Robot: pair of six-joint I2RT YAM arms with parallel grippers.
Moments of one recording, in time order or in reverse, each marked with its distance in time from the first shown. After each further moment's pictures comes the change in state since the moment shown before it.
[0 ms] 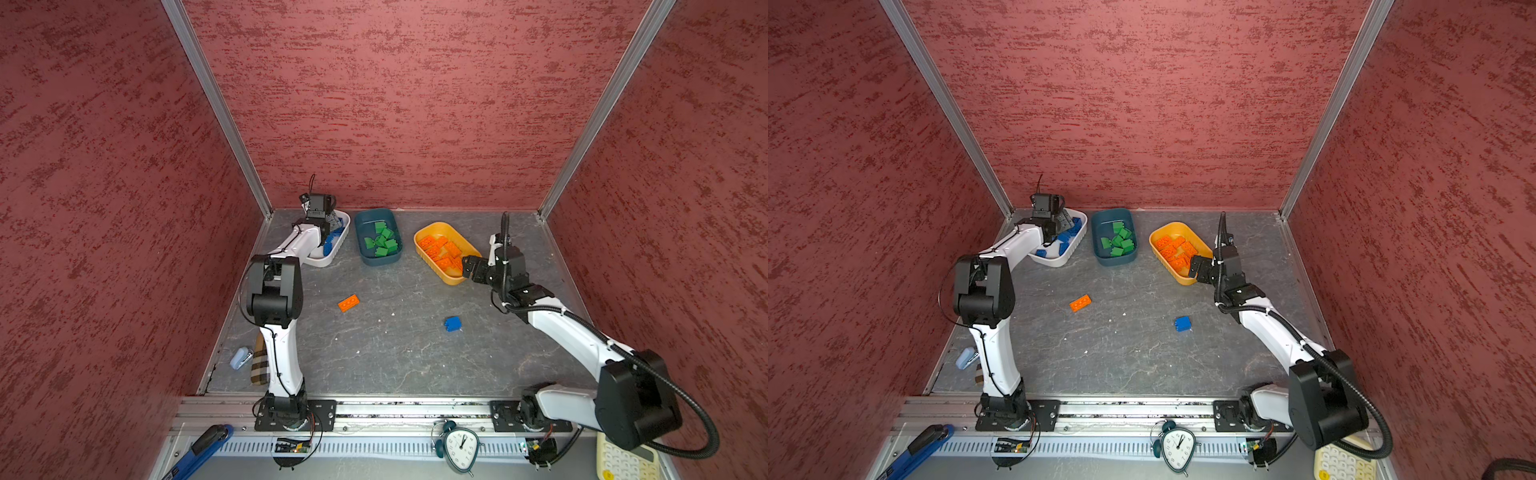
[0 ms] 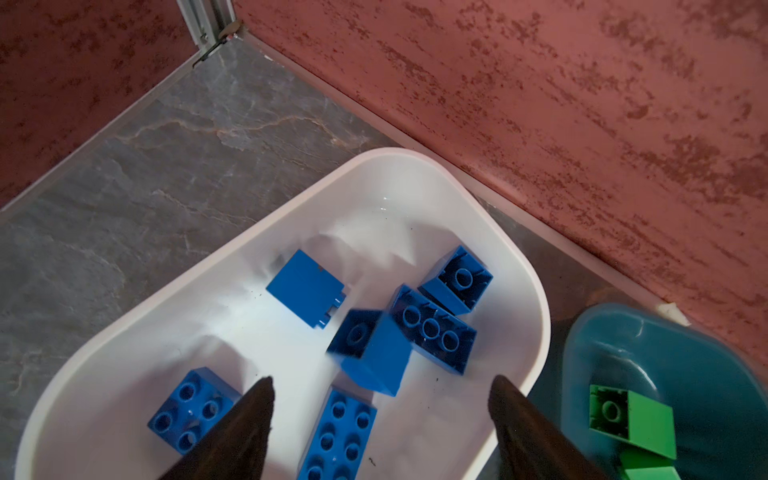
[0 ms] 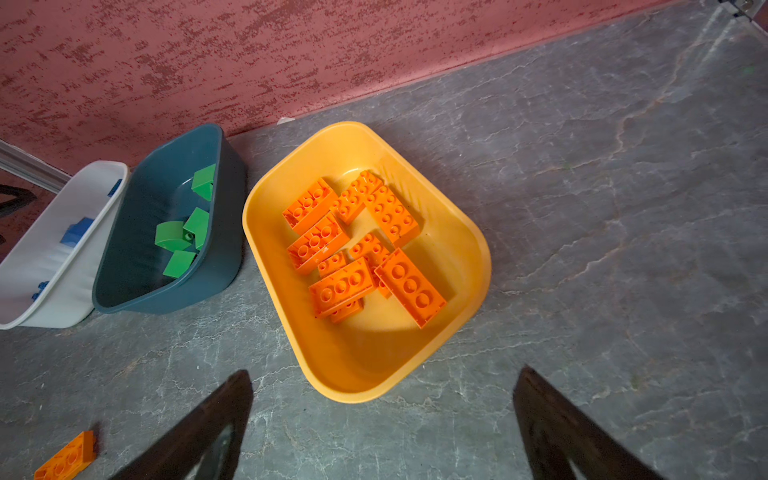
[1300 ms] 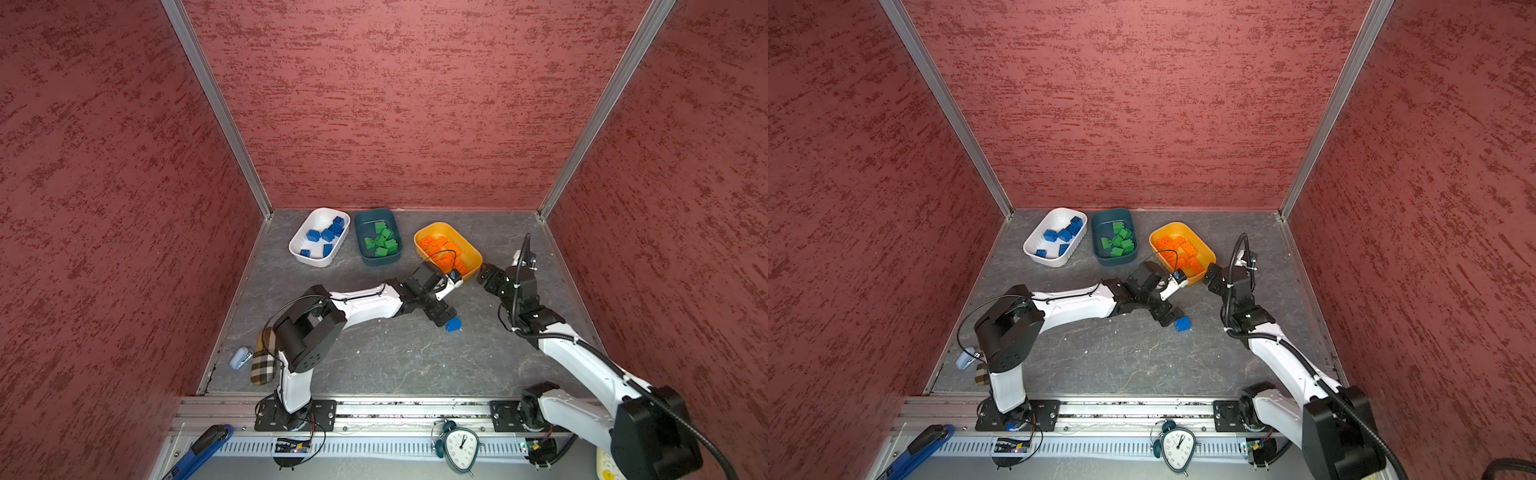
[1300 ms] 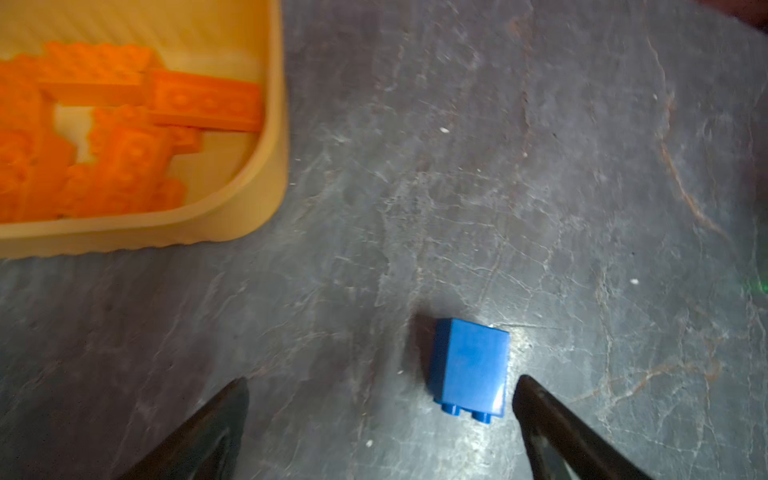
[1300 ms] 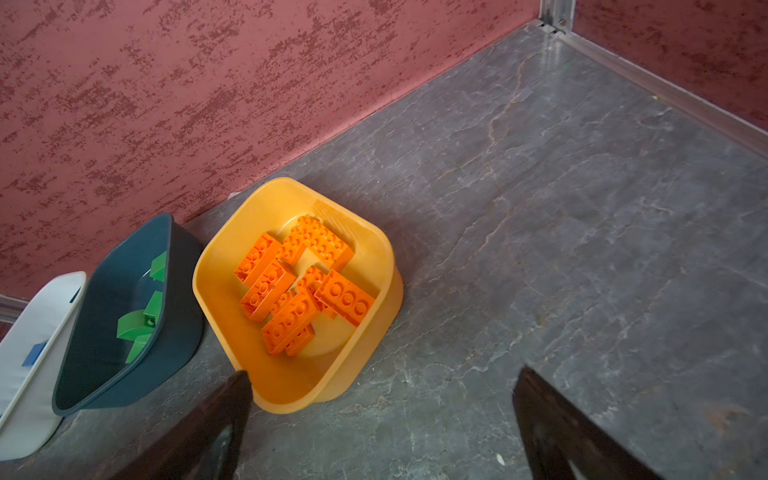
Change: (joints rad) left arm -0.851 -0.153 -0.368 0.147 0.426 0.665; right arm -0.002 -0.214 -0.231 0.085 0.239 0.209
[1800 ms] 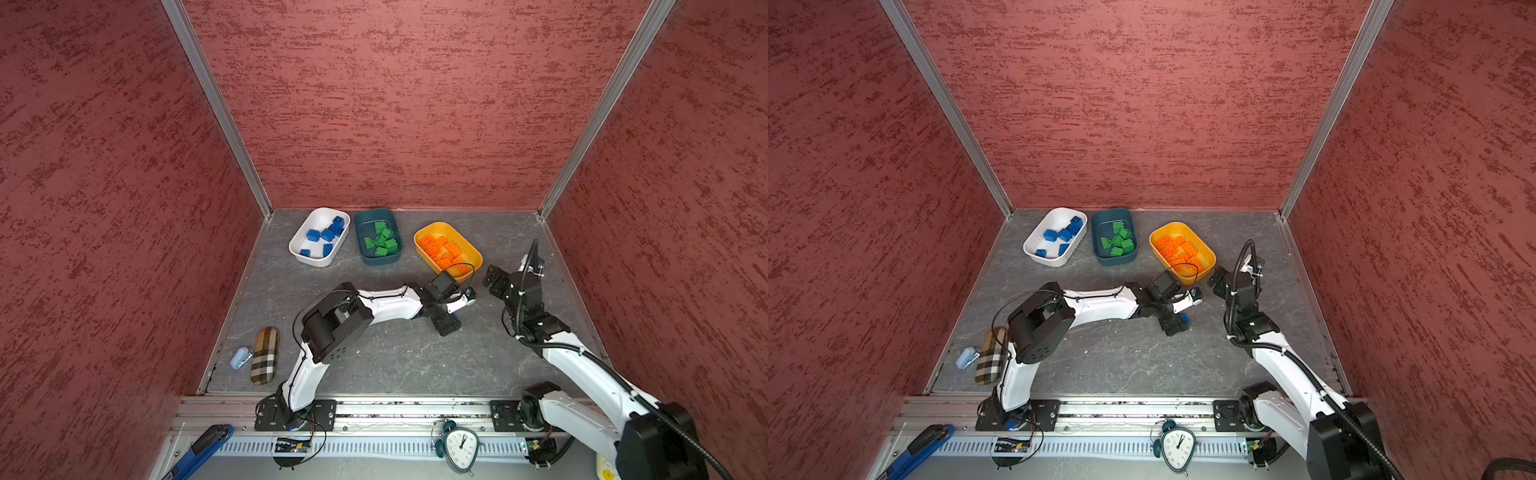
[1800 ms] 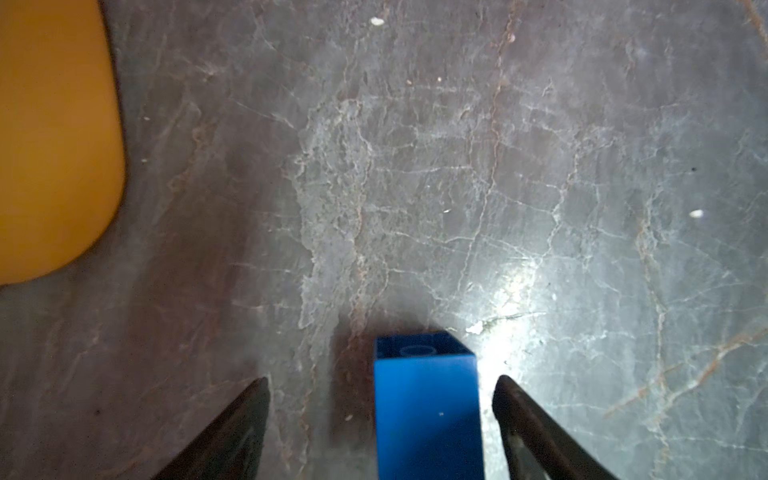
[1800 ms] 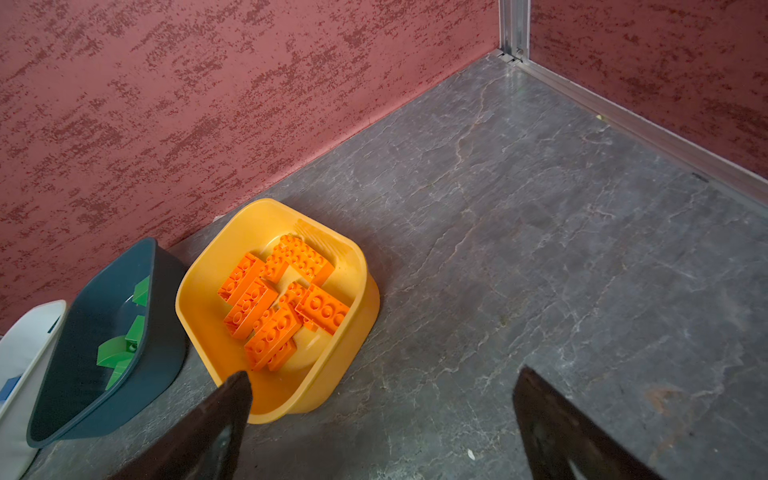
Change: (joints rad) left arm -0.053 0.165 0.132 -0.140 -0.004 0.112; right arm -0.001 -0.056 -0.029 -0.003 0.062 0.005
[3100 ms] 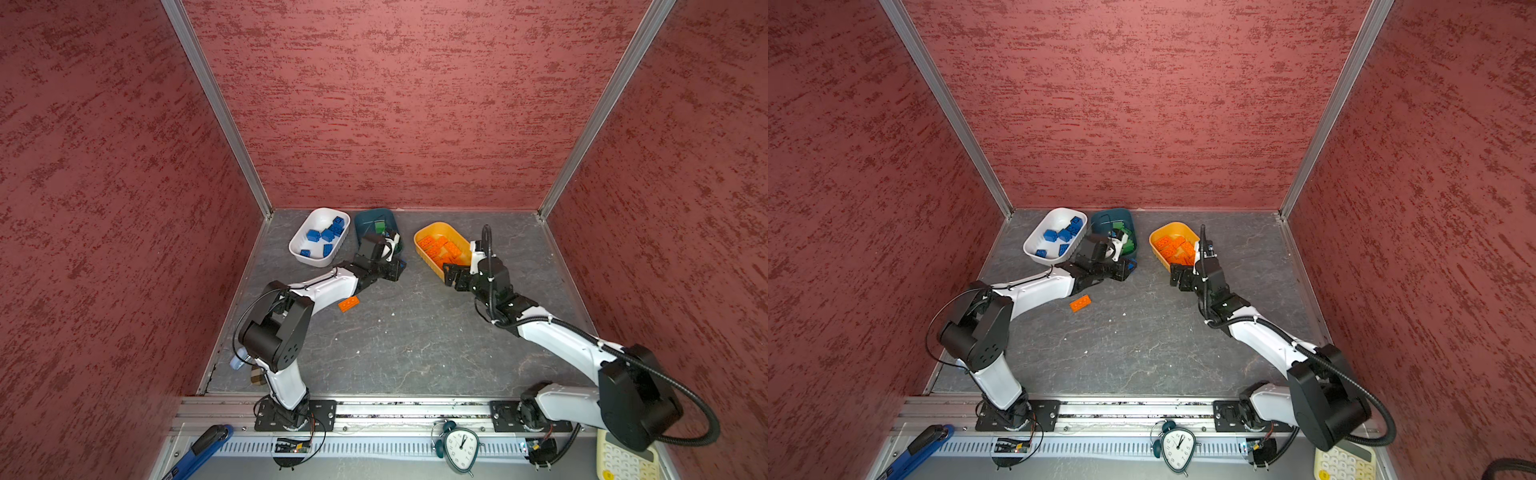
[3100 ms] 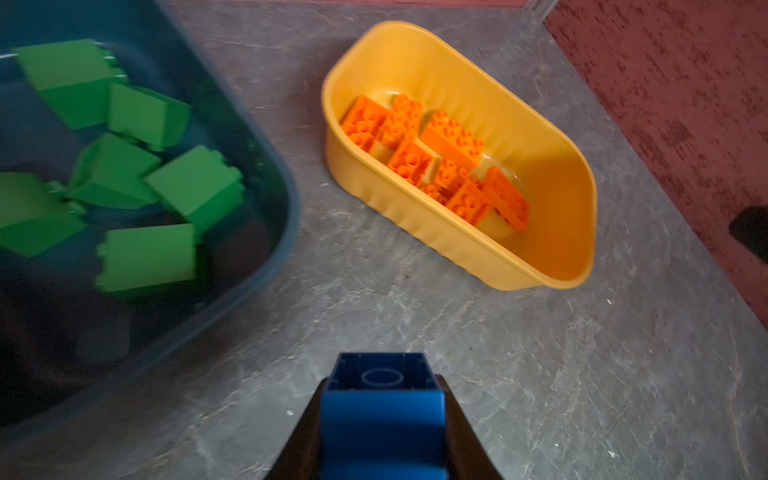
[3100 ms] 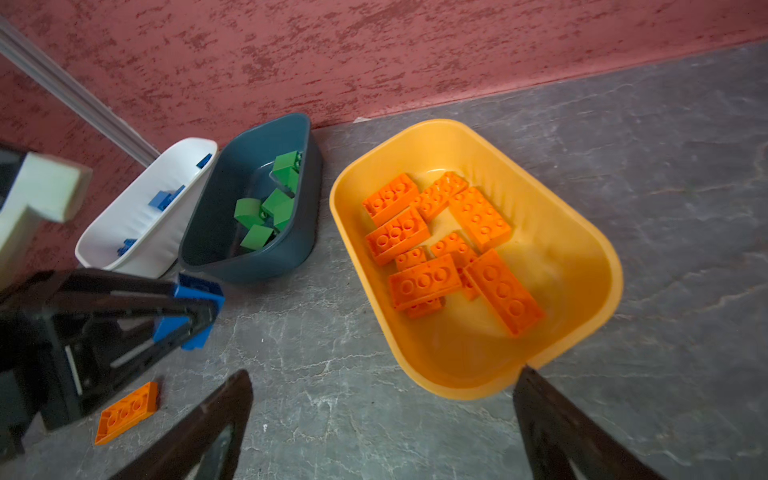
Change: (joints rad) left arm 0.499 -0.340 -0.331 0.343 0.061 -0.498; right arm 0.211 0.313 0.187 0.135 -0.248 -0.226
